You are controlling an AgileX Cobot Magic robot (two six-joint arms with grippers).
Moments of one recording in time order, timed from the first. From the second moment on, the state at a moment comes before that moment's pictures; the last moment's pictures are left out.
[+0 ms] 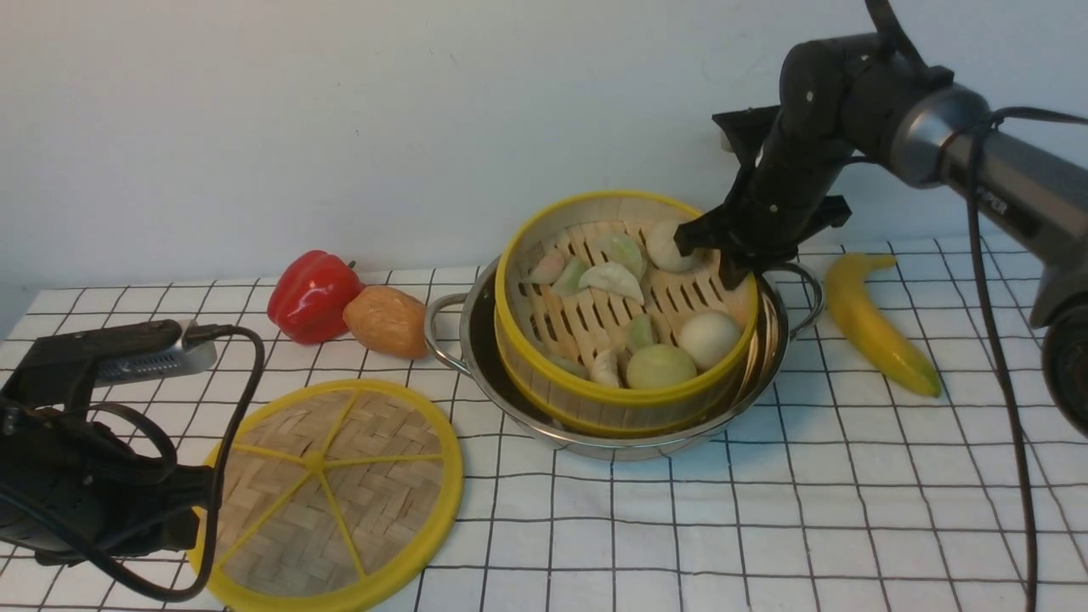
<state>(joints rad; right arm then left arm) 0.30 2.43 -2.27 0.10 1.25 0.12 0.11 1.33 -0.77 -0.17 0.81 0.13</state>
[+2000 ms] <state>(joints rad) 0.21 2.16 -2.23 0.17 1.23 0.12 0.11 1.33 -0.77 -0.20 0.70 0.13</state>
